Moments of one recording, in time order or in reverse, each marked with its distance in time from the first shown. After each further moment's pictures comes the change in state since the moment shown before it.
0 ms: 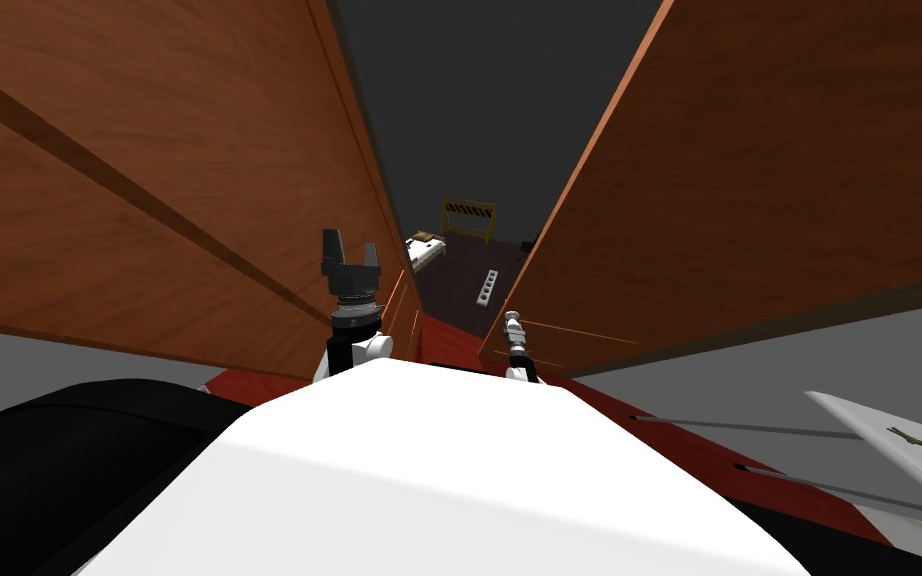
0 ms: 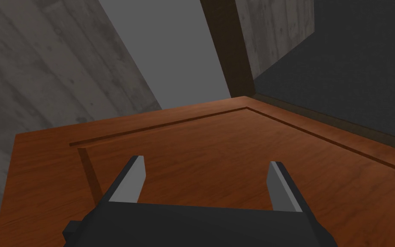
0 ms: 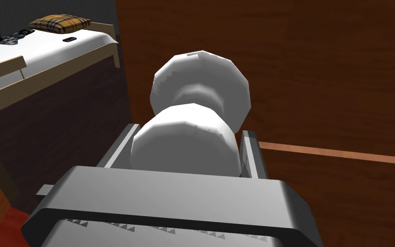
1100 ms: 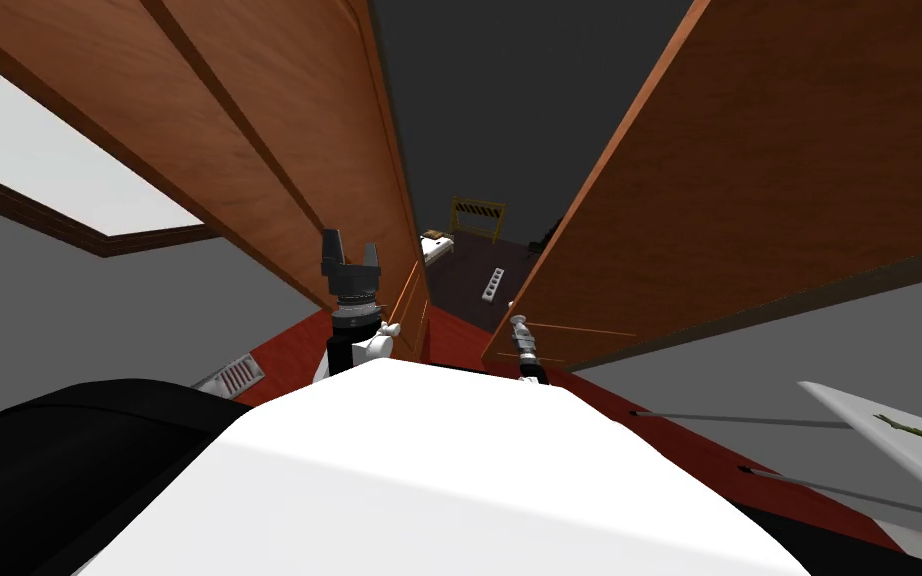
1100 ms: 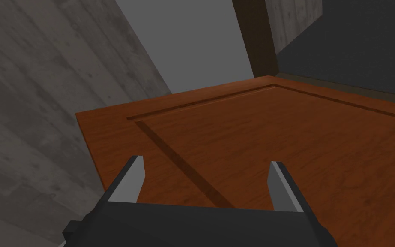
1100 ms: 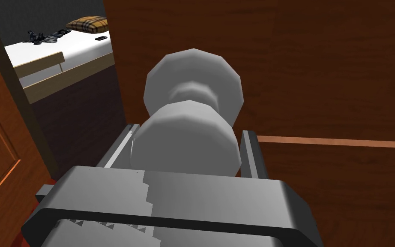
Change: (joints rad) arm 0.041 -0.112 0.075 -0.017 -0.020 -0.062 -0.118
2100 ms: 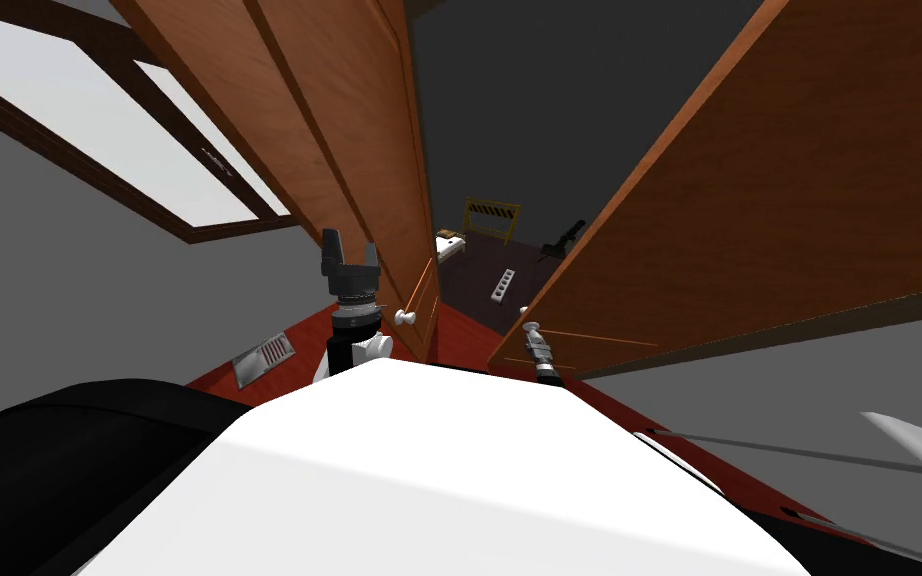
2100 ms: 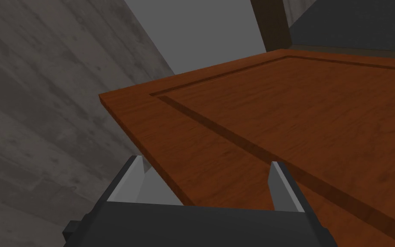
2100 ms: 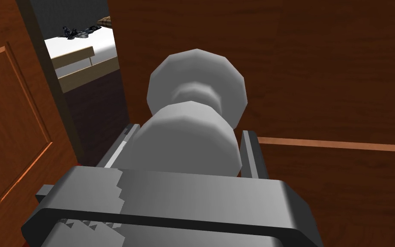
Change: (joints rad) arm 0.040 -0.134 0.079 0.032 -0.021 -0.095 -0.146
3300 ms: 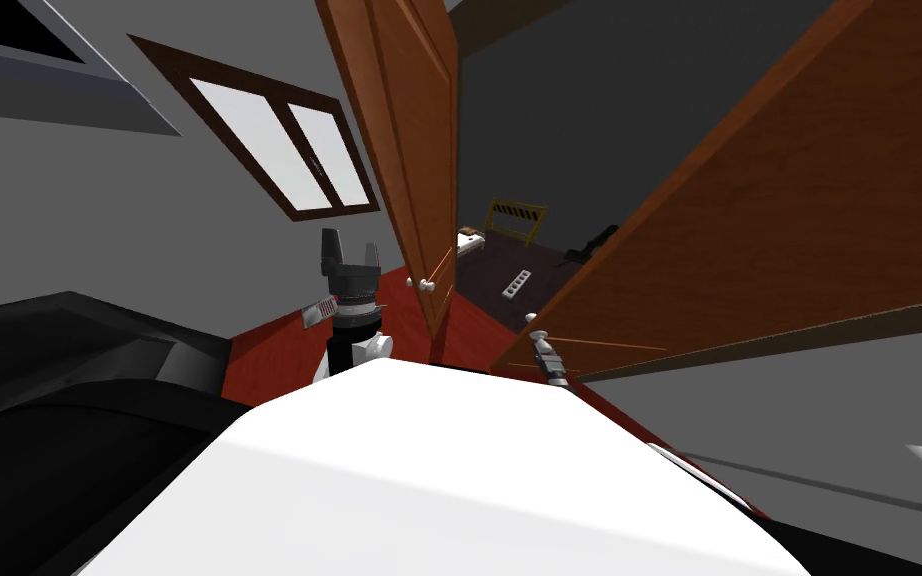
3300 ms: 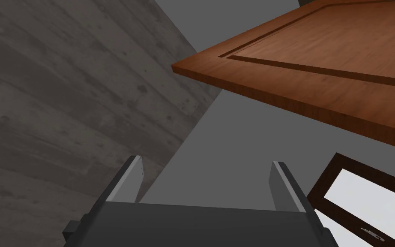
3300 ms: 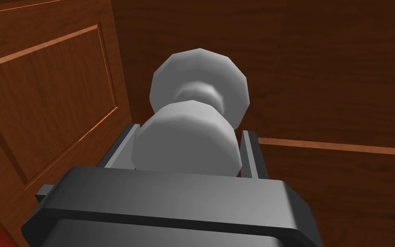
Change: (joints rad) arm 0.038 -0.074 0.114 0.080 0.004 -0.152 -0.124
